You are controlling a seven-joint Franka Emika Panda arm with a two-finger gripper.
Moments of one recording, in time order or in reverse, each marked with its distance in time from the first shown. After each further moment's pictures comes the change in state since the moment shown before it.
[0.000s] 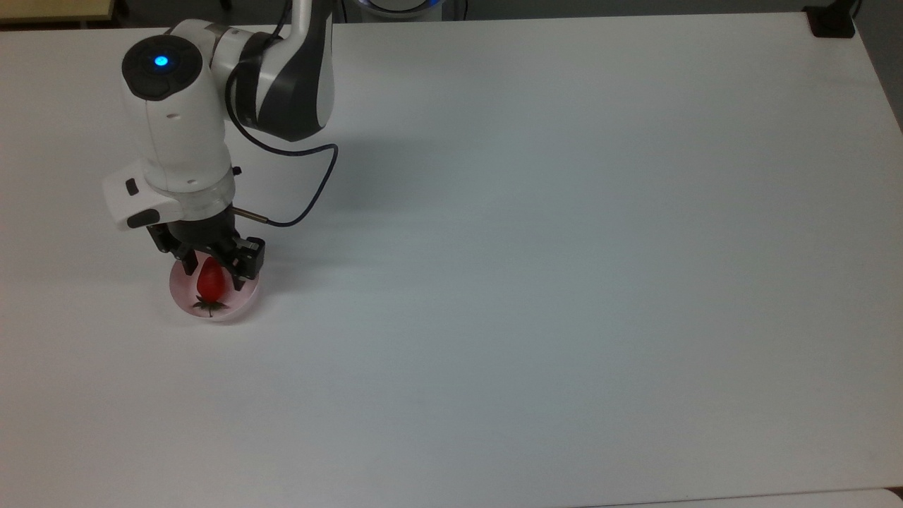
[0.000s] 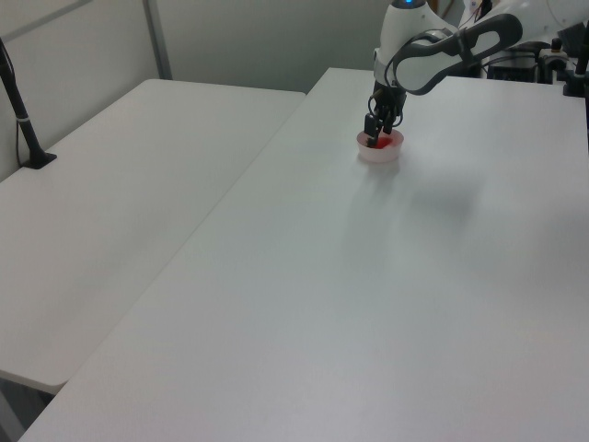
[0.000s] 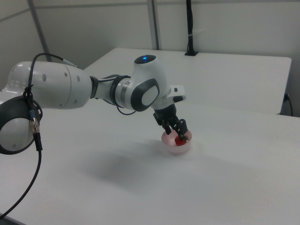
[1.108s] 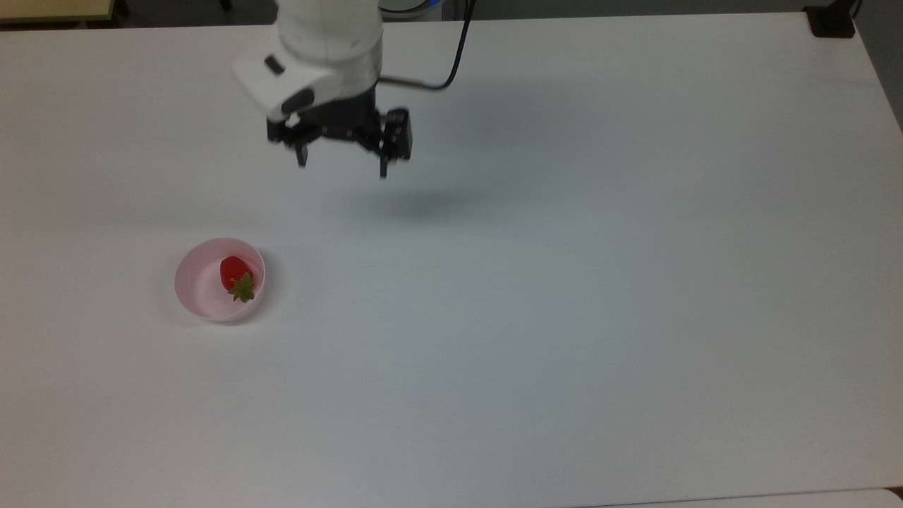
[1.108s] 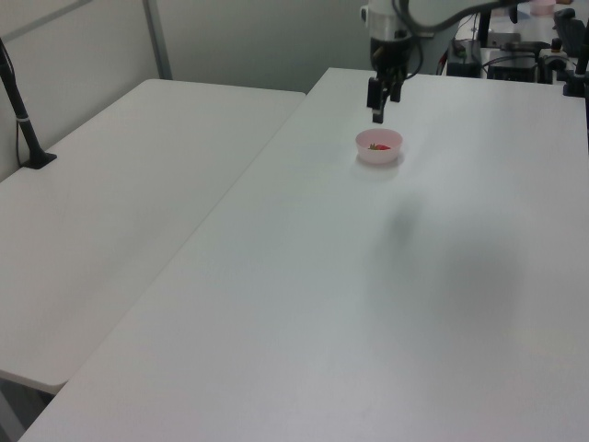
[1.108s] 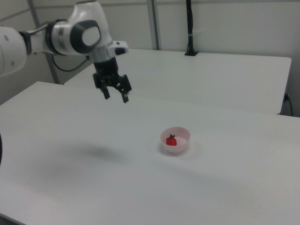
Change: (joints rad) arm 0.259 -0.304 0.001 0.019 0.000 -0.508 0.034
